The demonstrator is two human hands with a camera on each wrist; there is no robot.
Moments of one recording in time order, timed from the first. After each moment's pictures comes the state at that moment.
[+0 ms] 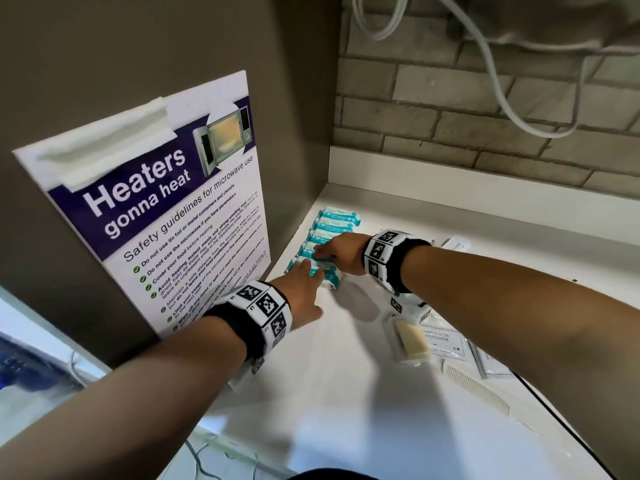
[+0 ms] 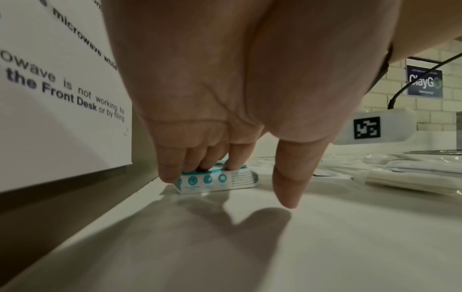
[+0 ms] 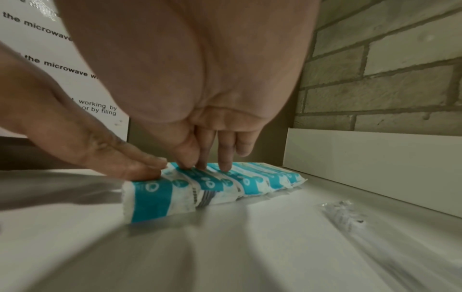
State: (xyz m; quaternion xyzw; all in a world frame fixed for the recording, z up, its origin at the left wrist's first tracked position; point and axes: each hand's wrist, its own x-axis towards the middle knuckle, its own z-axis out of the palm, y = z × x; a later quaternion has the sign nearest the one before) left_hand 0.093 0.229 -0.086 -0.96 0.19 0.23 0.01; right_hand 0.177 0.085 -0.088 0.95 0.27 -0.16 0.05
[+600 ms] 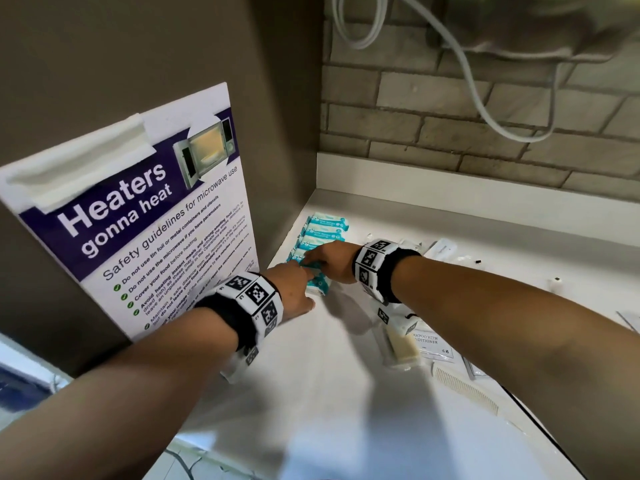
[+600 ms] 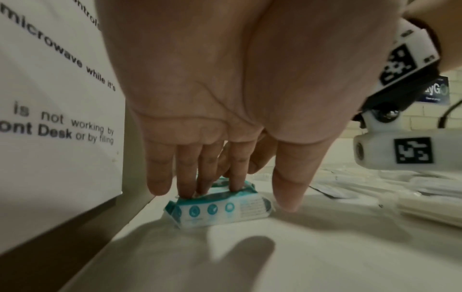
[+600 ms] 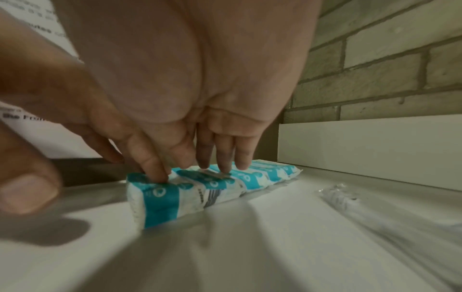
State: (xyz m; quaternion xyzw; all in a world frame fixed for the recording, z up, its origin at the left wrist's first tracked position) left_hand 0.113 0.227 -0.077 -0.97 0.18 0.18 -0.03; right_hand 0.159 0.088 -0.077 0.96 0.23 -0.18 -0.05
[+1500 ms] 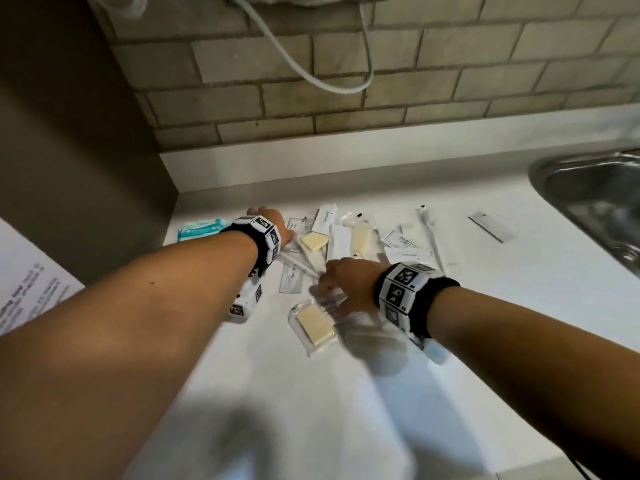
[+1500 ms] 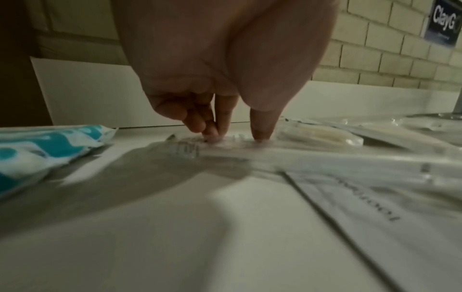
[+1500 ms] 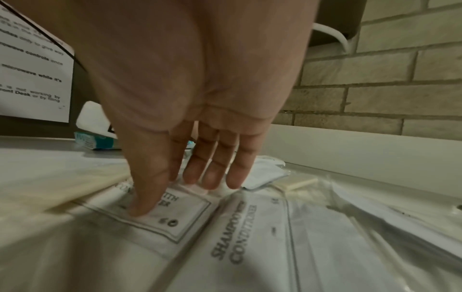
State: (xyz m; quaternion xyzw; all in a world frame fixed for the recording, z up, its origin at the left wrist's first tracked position) left_hand 0.226 0.034 -0.099 -0.95 0.26 0.12 0.09; right_hand 0.029 -0.054 -0.070 0.97 0.03 -0.22 -0.08
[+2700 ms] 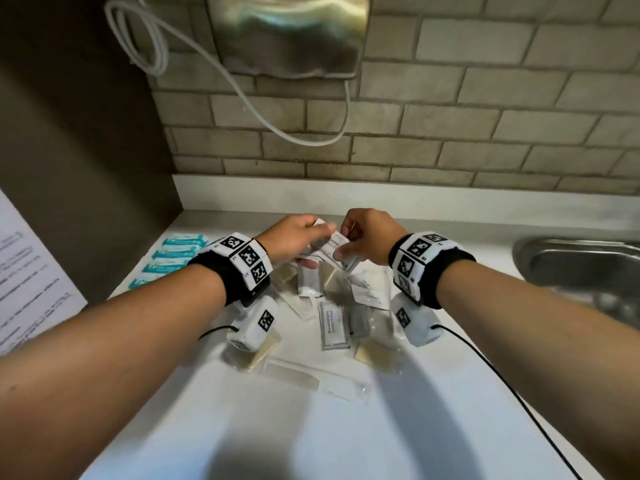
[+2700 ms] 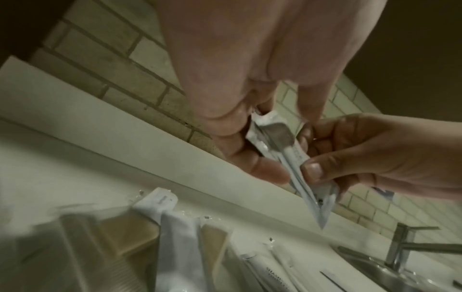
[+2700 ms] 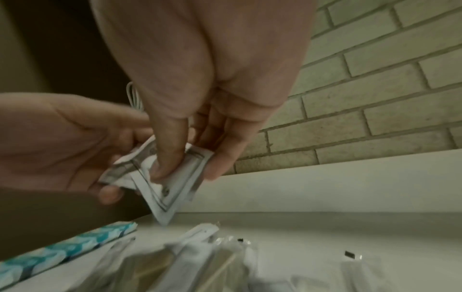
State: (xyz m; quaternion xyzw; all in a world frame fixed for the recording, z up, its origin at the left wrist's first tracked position) left_hand 0.089 -0.036 -0.019 -0.76 0.22 0.24 -0.56; right_hand 0.022 -0.196 0.003 0.95 -0.05 0.05 -0.31
